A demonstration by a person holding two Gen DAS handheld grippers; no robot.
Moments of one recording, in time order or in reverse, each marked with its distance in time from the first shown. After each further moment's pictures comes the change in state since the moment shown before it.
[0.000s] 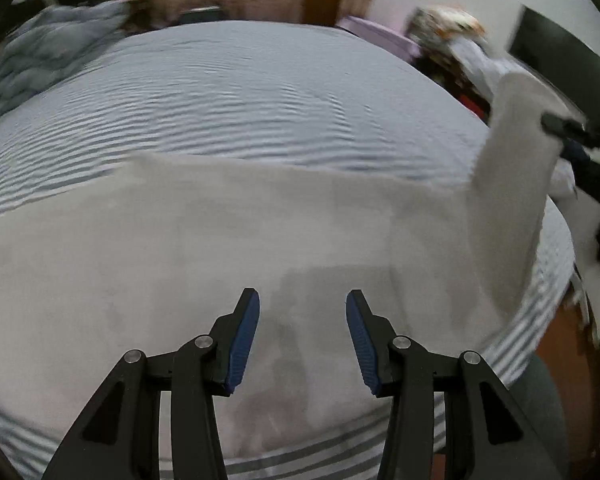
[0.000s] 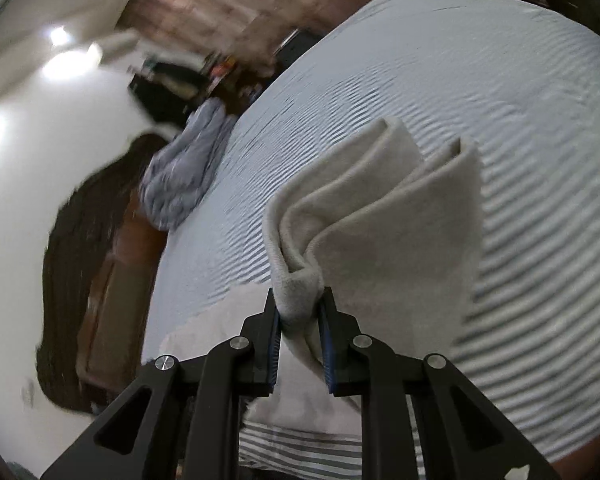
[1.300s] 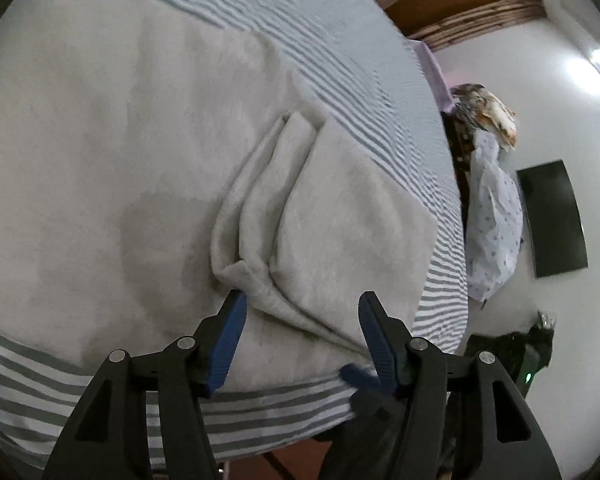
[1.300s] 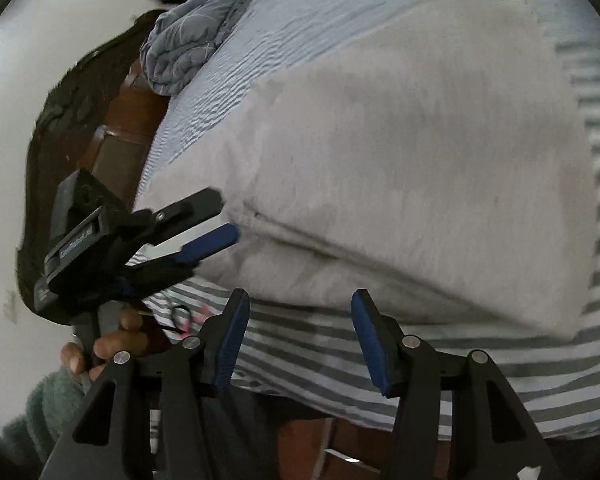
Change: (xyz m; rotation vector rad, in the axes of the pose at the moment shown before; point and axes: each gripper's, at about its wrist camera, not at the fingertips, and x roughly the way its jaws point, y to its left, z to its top) left arm 0.009 0.098 -0.019 -0.604 0.203 -0.361; right arm 0.136 0.036 -0.150 -0.001 0.363 0.025
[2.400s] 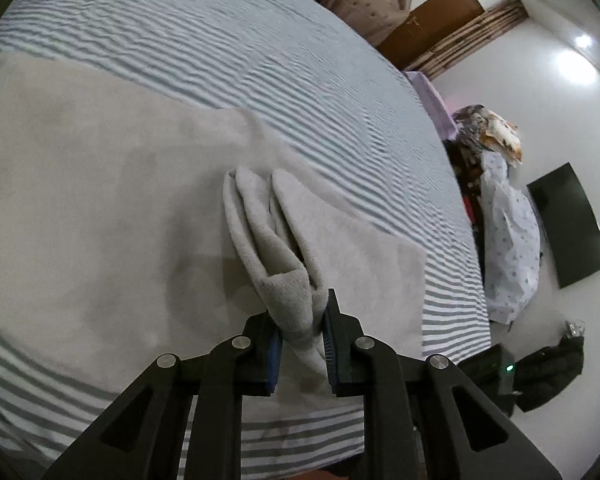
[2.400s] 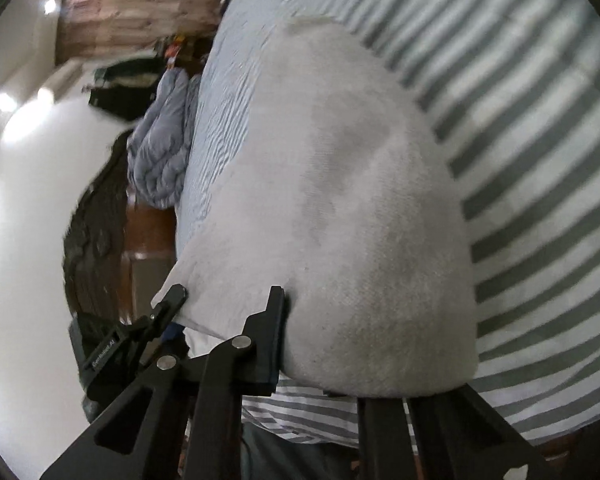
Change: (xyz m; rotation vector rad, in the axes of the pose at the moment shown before) left arm -0.030 -0.016 0.001 0.089 -0.190 0.094; right arm -0.022 -0.065 0.006 0.332 -0.194 0.130
